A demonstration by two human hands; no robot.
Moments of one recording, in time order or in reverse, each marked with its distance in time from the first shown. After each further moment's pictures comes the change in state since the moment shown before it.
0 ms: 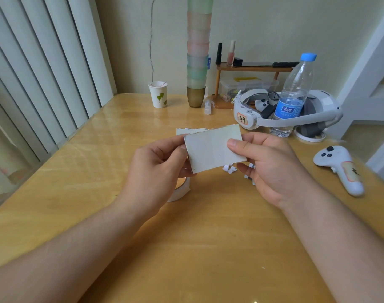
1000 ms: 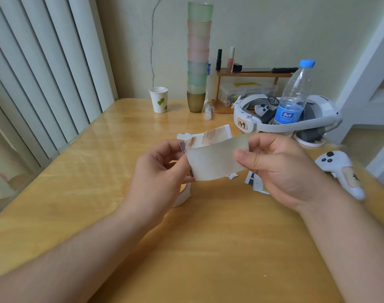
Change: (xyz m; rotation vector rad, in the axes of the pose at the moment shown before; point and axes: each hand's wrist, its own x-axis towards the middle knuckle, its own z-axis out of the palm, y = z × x) left_hand 0.002 -0.004 0.003 -0.134 0.048 -0.031; right_hand 0.011 -0.001 -0.026 -0.032 -0.247 -0.148
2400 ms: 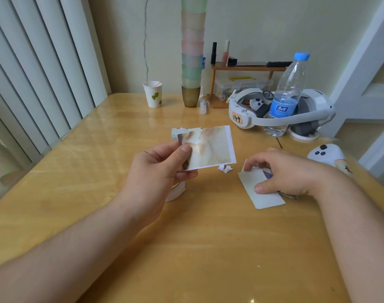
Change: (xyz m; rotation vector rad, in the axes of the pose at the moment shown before) left_hand -0.003 0.003 0.007 -0.145 -0.071 -0.164; right_hand 0.012 0.013 -0.064 -1.246 -0.229 0.288
